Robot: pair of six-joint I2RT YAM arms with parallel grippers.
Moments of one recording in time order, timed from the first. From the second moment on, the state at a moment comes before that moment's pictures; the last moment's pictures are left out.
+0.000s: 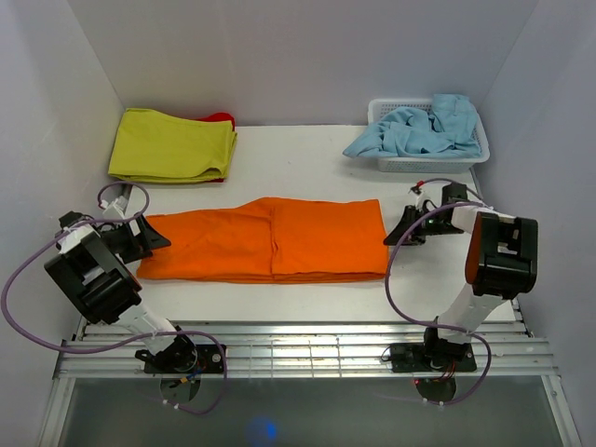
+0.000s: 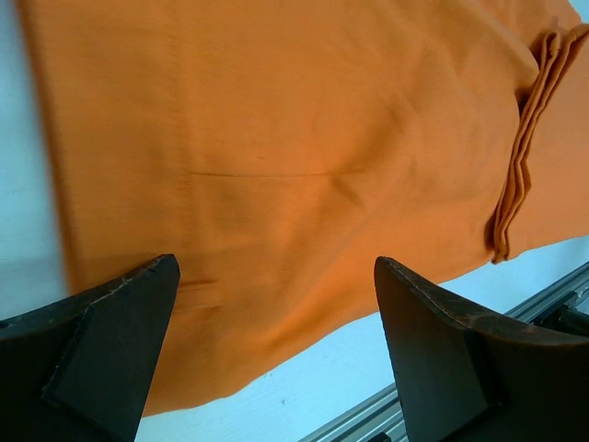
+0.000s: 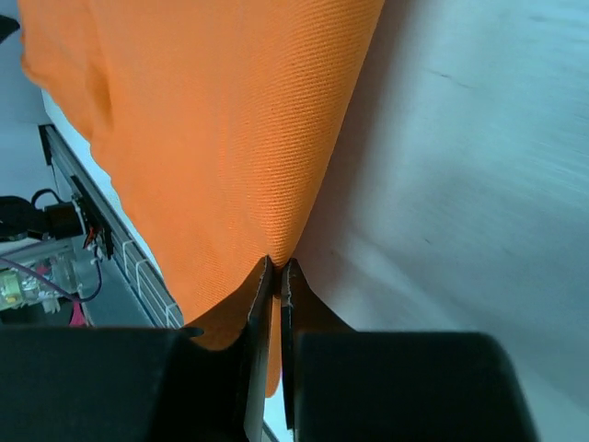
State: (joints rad) left arm 0.74 1.68 1.03 -0.76 0.83 0.43; right arm -0.12 1.76 0.93 -0.49 -0.94 -0.11
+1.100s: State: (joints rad) left arm 0.62 1.78 0.98 -0.66 0.85 0.38; right arm 0.23 1.49 1.18 -0.32 -1.05 0.19
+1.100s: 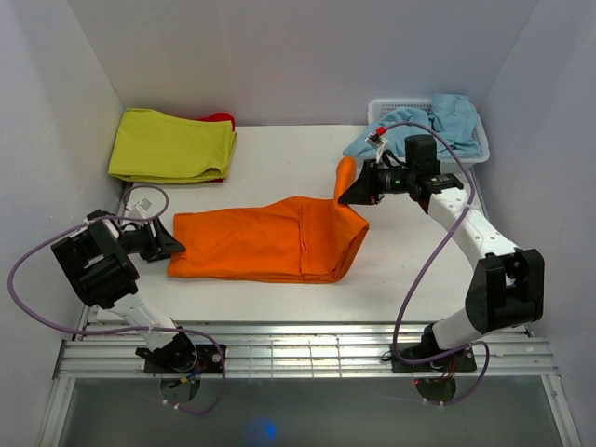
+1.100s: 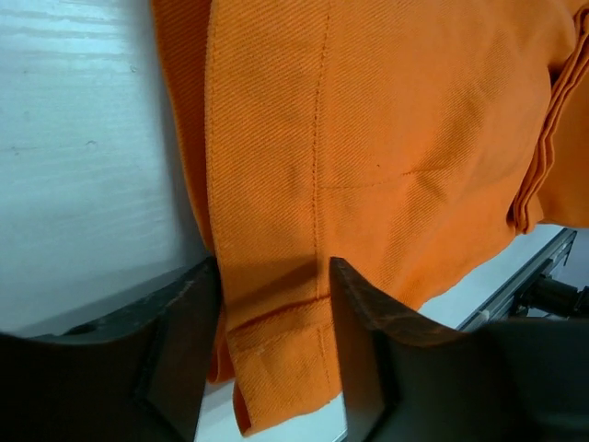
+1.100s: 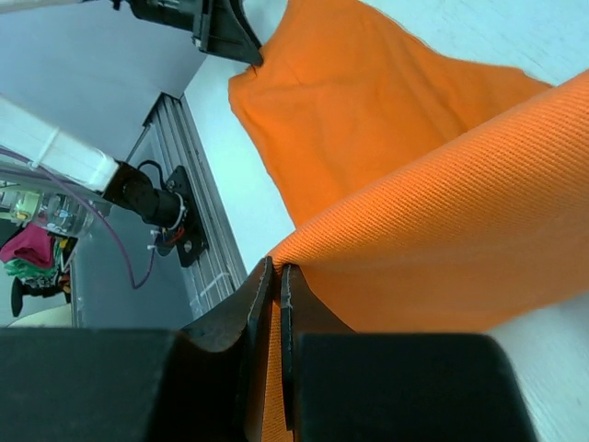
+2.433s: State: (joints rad) left arm 0.59 1.90 1.02 -0.69 0.91 0.38; right arm 0.89 2.38 1.97 0.19 -0.79 0.65
